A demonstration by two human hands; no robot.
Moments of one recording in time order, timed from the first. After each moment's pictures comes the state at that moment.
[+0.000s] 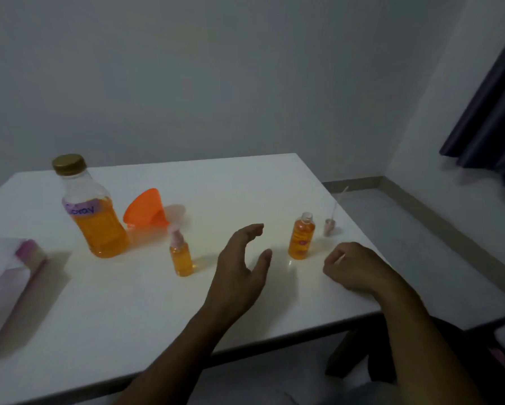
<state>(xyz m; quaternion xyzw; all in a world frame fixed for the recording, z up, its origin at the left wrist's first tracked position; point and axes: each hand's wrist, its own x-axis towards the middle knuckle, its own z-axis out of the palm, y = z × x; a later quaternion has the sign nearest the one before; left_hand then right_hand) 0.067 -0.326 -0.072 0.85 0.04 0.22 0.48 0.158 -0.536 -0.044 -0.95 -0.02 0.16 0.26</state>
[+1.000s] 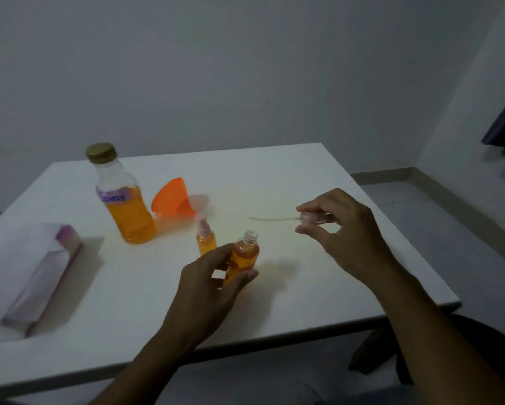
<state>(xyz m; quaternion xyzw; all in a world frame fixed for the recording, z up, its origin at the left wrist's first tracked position) 0.008 -0.275 -0.071 0.86 0.07 0.21 0.45 0.151 -0.479 -0.033 -0.82 -0.34 -0.15 0.43</state>
